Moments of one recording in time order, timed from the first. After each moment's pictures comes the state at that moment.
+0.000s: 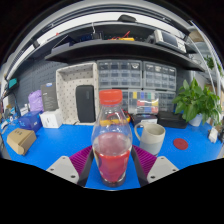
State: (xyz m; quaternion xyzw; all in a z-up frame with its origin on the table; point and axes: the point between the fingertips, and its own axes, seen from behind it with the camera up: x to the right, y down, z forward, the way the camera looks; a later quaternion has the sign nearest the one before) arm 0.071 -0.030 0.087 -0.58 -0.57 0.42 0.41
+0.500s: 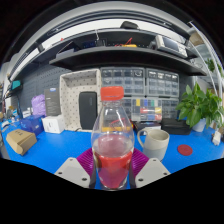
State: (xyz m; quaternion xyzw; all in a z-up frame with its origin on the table) arm 0.052 -0.034 0.090 -0.54 -0.56 0.46 0.43
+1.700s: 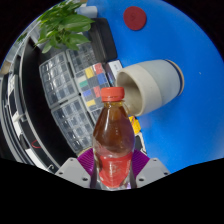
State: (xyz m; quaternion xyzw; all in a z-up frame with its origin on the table) arm -0.040 -0.012 0.165 -0.76 0.07 0.62 -0.21
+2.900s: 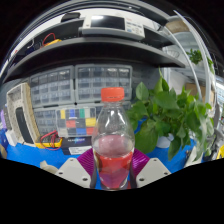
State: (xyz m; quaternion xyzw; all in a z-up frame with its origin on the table) arm -0.044 0.278 0.143 -0.64 -0.50 0.36 0.47
